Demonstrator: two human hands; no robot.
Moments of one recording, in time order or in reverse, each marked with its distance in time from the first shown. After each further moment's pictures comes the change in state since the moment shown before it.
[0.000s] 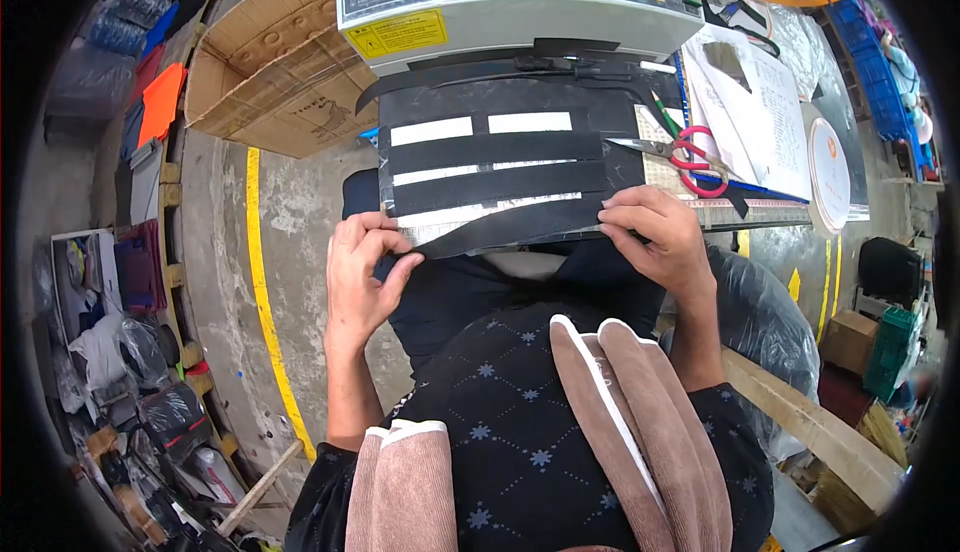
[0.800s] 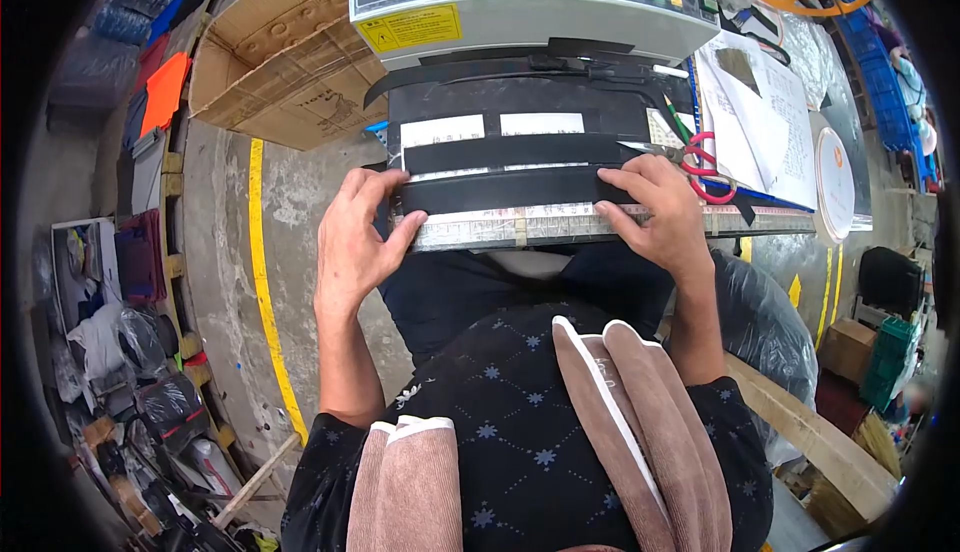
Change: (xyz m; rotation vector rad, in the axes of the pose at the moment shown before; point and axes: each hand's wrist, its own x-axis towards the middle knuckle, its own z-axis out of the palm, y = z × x) left_hand 0.045 -0.001 -0.007 0.055 -0.055 -0.109; right_hand 0.023 0.010 0.008 -0.165 -0.072 0.119
